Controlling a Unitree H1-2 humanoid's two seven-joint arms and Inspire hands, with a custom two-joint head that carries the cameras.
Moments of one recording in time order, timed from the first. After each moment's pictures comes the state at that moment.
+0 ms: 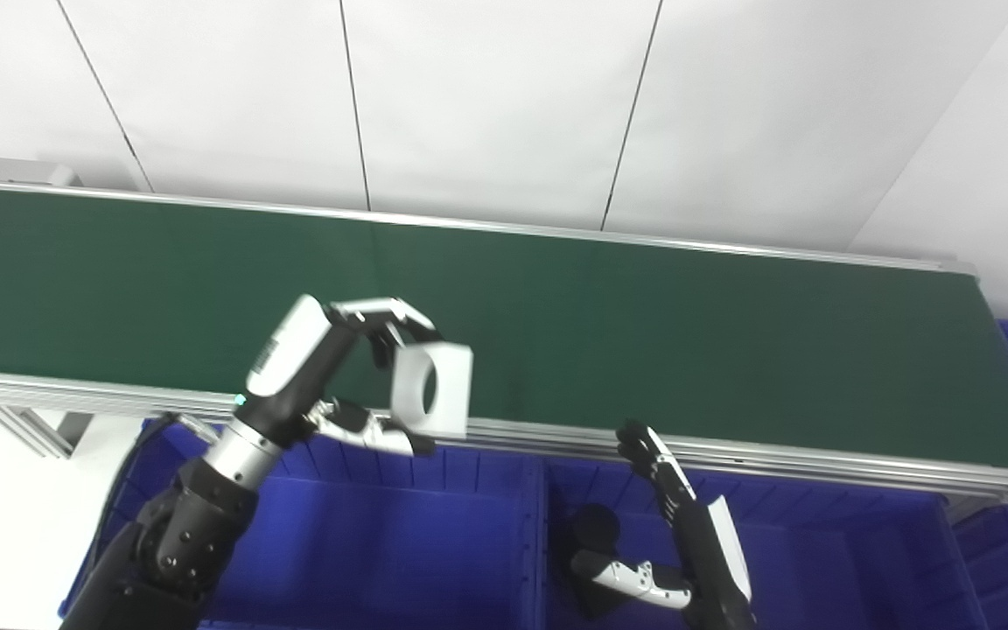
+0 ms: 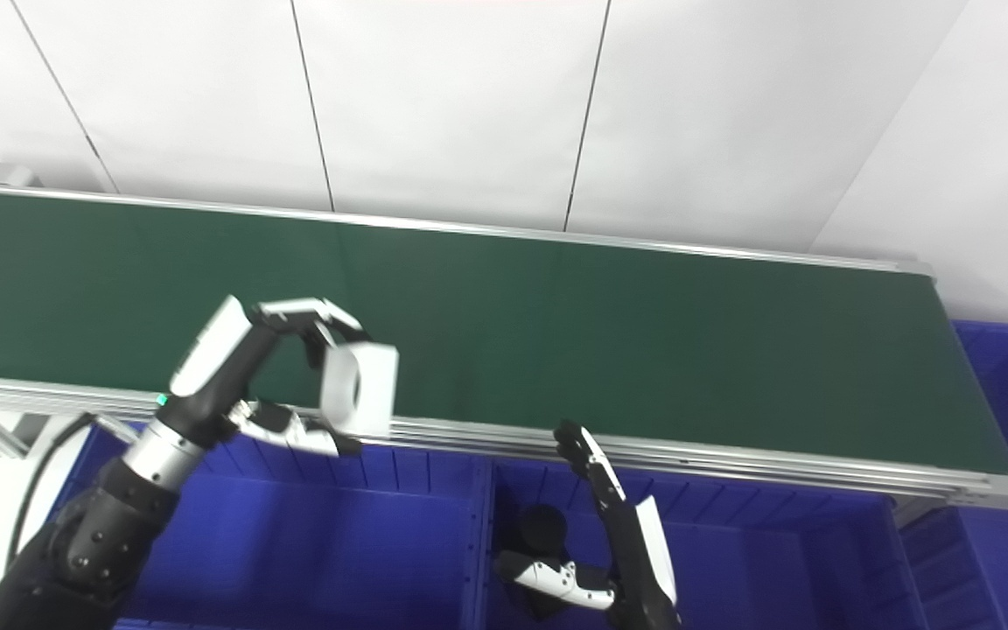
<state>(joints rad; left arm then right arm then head) -0.05 0.33 -0.24 -0.03 0.38 -0.44 -0.06 0.27 -0.04 0.18 0.02 -0.25 -0.38 -0.03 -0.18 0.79</state>
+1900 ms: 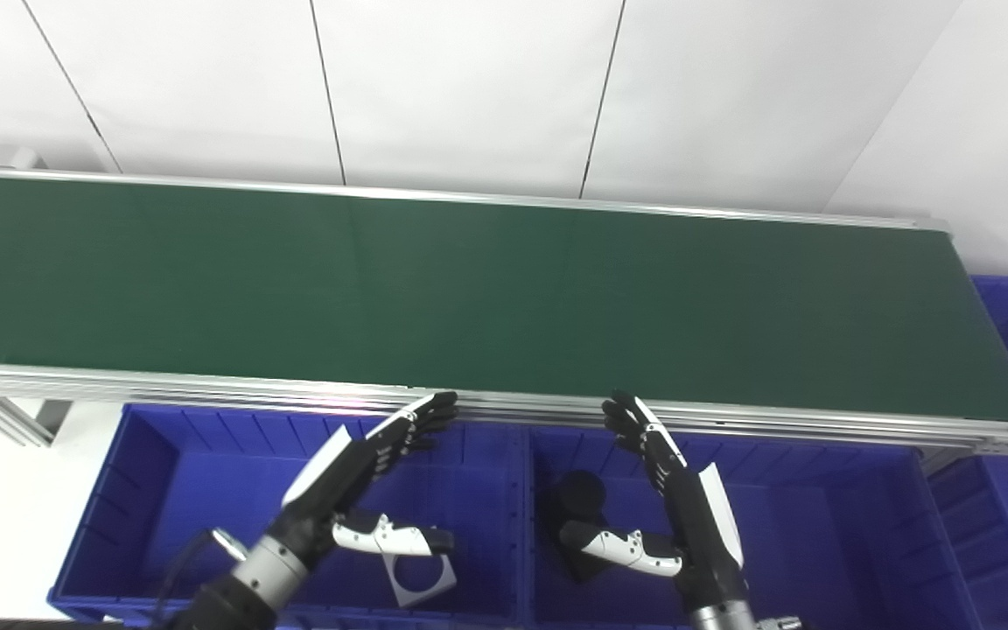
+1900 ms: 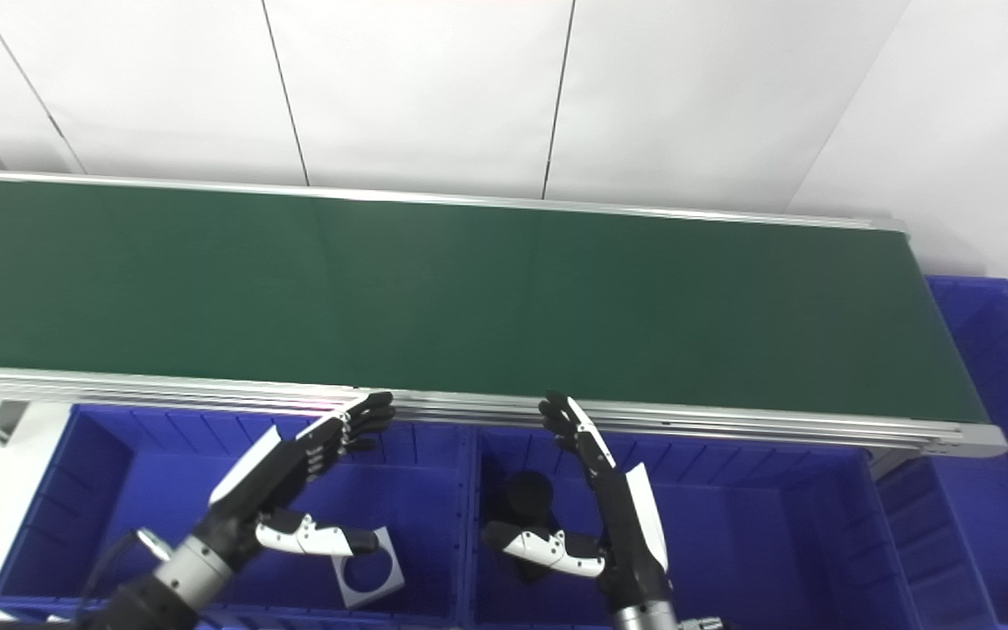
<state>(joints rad) 0.22 0.16 -0.22 -0.01 0.02 -0.28 -0.34 0.32 -0.04 0.18 -0.07 -0.26 -0.30 -0.02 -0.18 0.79</state>
